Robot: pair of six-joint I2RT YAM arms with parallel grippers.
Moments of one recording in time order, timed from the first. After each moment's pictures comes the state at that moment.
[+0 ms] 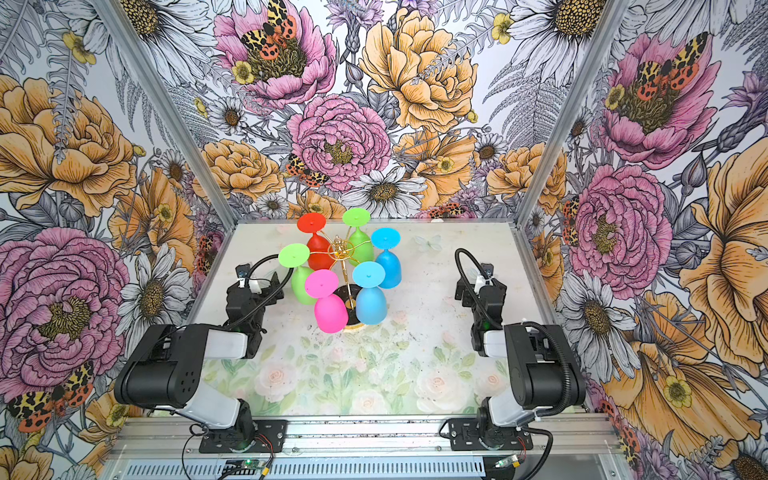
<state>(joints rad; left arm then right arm) -0.02 1.55 0.37 1.00 -0.22 -0.06 -0.02 1.53 0.37 0.86 0.10 0.01</state>
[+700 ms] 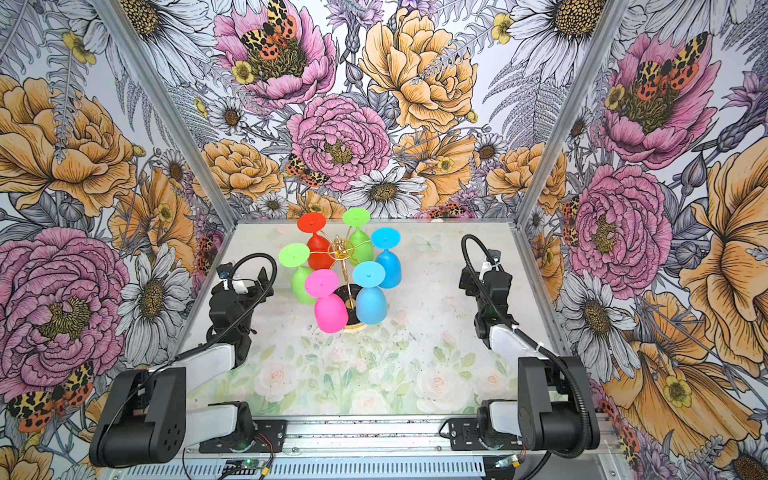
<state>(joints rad) 0.03 1.21 0.34 0.77 -0.20 -0.11 -0.01 1.29 0.55 0.40 0.13 0.07</state>
